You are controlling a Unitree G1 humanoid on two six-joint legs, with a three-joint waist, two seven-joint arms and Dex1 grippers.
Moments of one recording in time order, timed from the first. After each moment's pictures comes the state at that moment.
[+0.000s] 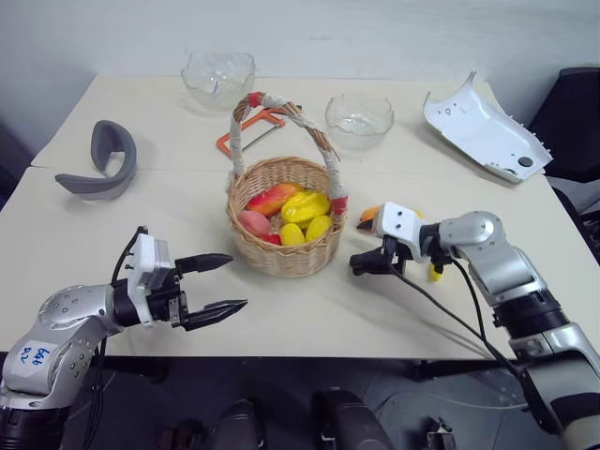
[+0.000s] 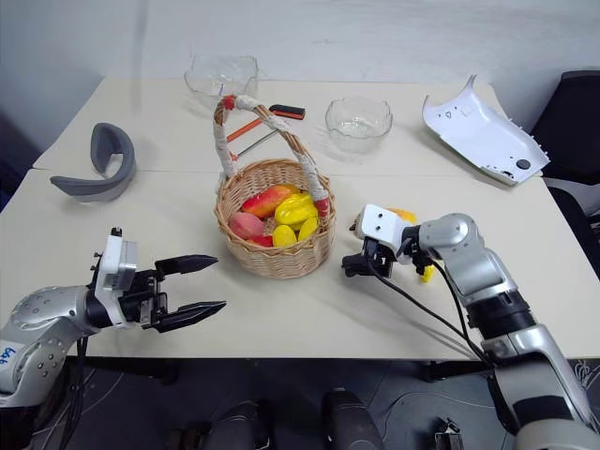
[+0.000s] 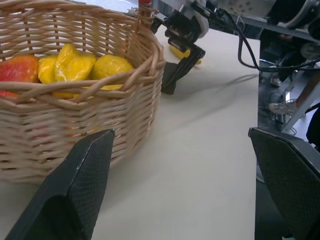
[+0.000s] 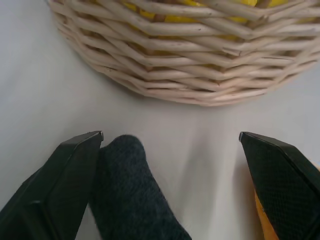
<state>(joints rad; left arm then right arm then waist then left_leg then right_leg) -0.03 0.76 0.24 -0.34 -0.69 0.42 -1.01 -0.75 -0.68 0.31 0.25 0.07 0.27 1.18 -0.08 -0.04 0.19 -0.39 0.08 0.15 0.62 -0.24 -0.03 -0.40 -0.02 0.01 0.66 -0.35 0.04</state>
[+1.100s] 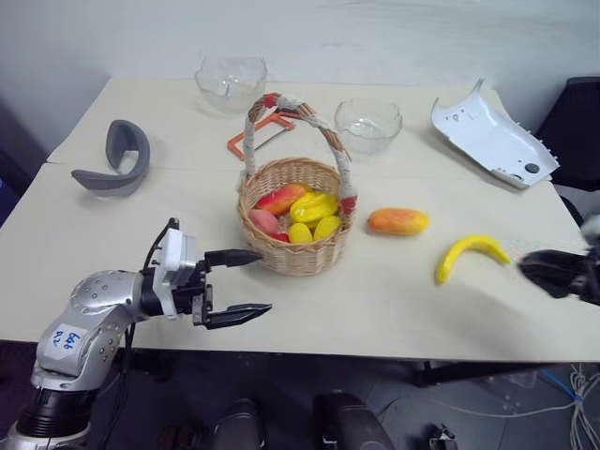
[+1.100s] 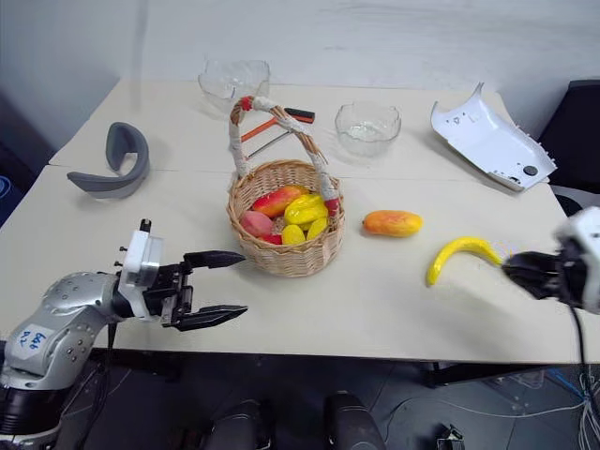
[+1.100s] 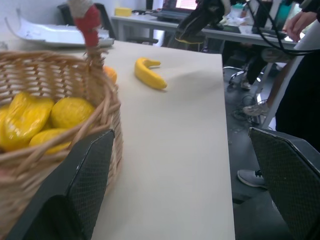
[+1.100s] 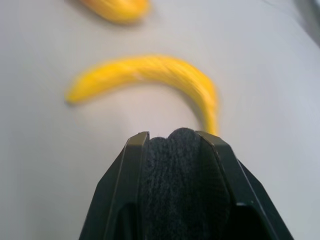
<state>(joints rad) -0.21 0.67 0.10 -0.34 -0.67 0.40 -1.07 -0.05 -1.07 -0.55 0.21 0.29 0.49 1.03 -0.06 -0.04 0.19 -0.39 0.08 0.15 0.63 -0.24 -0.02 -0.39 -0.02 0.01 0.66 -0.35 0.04</state>
